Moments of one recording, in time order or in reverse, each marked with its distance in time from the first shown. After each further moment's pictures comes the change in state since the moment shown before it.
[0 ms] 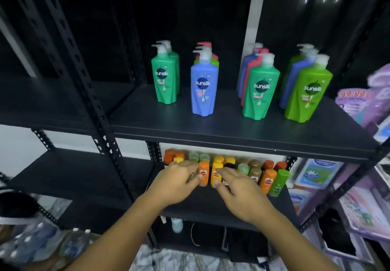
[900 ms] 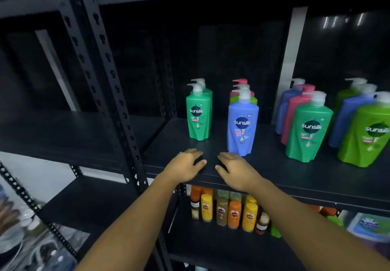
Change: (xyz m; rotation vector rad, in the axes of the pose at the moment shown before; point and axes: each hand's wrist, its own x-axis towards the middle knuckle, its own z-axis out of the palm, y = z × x) left_hand 0.131 -0.134 -0.086 -0.004 0.016 -0.168; right_hand 0.228 -0.041 0.002 -0.118 -0.039 -0.120
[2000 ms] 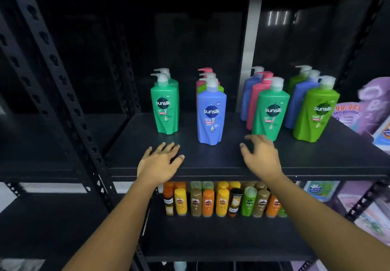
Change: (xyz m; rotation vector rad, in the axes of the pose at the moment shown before) left_hand 0.006 -0.001 0.021 0.177 0.042 0.034; right_hand -0.068 0.077 -0.022 0.097 0.591 0.495
